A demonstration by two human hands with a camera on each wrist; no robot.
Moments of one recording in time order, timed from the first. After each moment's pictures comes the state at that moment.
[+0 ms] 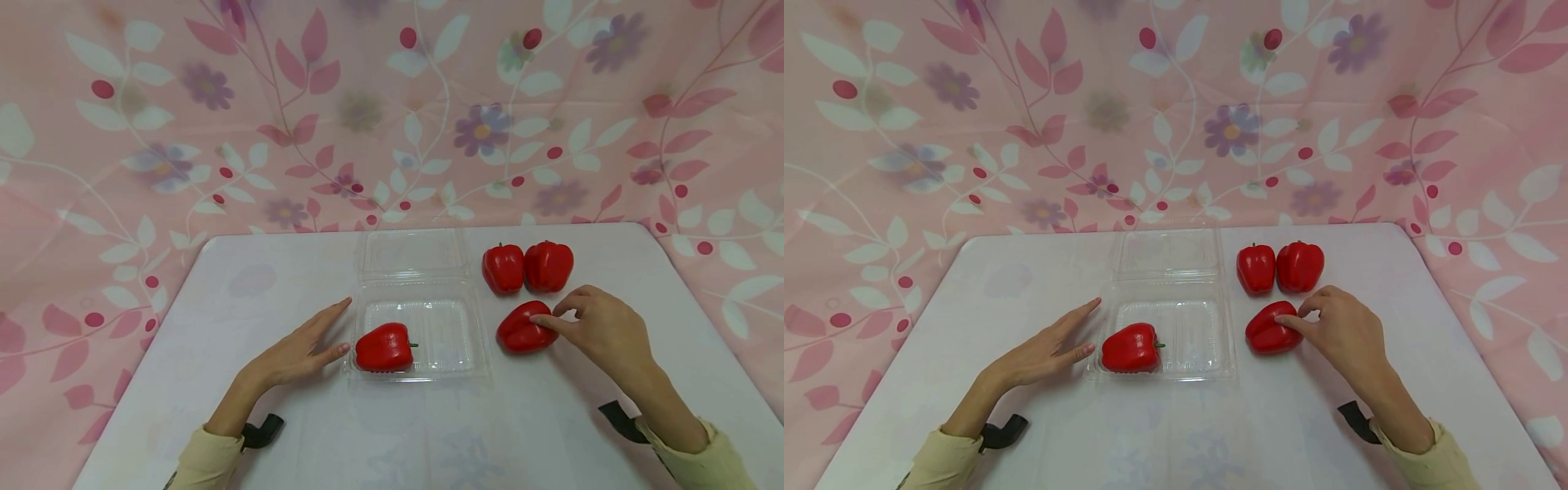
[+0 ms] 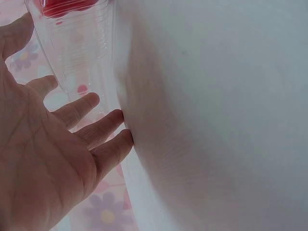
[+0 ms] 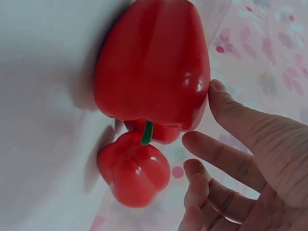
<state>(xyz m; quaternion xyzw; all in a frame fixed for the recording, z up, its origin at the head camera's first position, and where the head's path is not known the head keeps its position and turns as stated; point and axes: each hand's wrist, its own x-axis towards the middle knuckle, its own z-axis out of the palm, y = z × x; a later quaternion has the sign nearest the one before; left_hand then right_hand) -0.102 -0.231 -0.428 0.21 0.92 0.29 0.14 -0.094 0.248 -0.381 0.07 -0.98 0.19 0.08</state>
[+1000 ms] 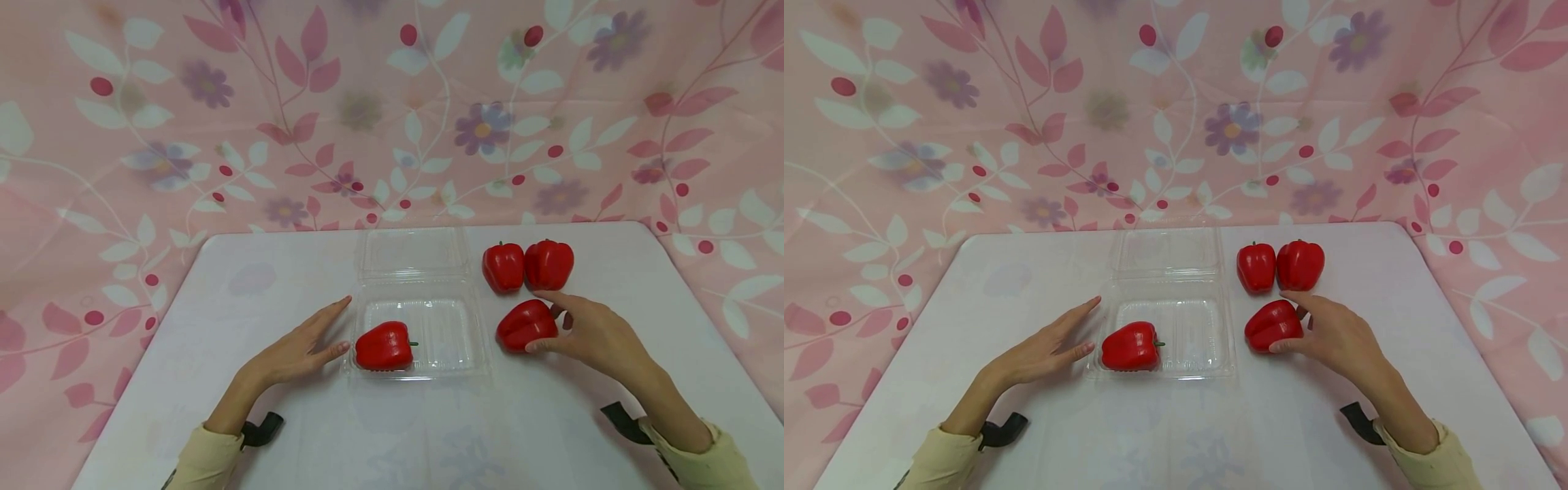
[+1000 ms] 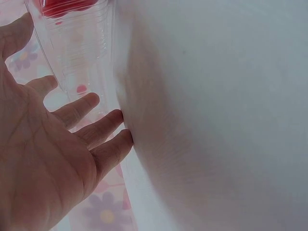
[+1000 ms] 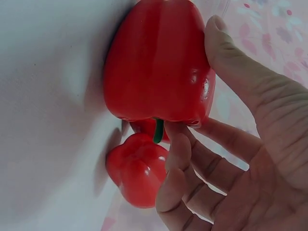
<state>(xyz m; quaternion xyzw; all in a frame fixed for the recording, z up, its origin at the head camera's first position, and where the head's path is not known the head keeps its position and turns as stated) -0.102 -0.231 -0.428 0.22 0.92 0.29 0.14 -0.096 0.251 -0.387 0.10 -0.97 0.23 -0.06</state>
